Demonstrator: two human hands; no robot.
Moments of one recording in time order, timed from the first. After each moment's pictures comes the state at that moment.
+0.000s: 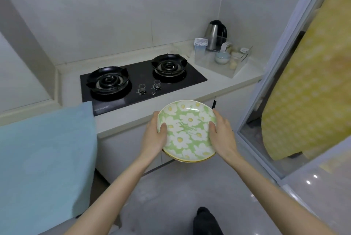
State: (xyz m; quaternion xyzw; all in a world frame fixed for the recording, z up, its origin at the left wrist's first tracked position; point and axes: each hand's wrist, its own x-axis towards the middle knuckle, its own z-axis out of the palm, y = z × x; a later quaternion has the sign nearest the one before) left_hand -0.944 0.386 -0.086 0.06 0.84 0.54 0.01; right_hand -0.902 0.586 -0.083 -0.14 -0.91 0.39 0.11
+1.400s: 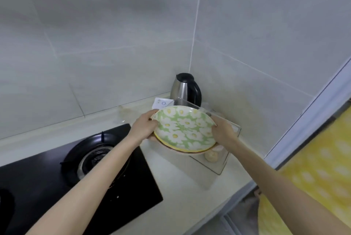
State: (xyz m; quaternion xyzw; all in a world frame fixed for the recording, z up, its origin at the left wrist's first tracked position) left_hand -1.529 0.717 0.002 0.05 0.83 0.54 0.15; right_hand -1.473 0.957 -0.016 -0.20 -0.91 0.37 0.02
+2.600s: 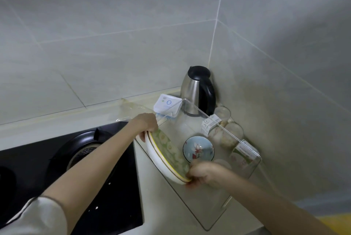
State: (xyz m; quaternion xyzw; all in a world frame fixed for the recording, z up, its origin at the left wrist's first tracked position) left_hand -1.663 0.794 -0.045 -0.08 0.93 0.16 0.32; right_hand -1.558 0.977 -0.123 -0.17 -0.70 0.50 -0.48
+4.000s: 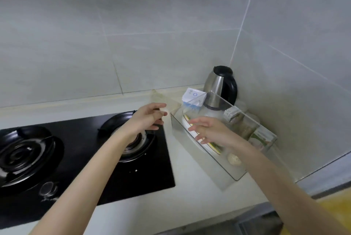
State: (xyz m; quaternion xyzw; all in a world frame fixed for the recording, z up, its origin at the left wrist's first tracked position) left_hand -1.482 0.677 0.021 -0.05 0.80 0.58 0.12; right_hand -1.481 0.898 0.001 0.01 -0.80 0.55 -0.23
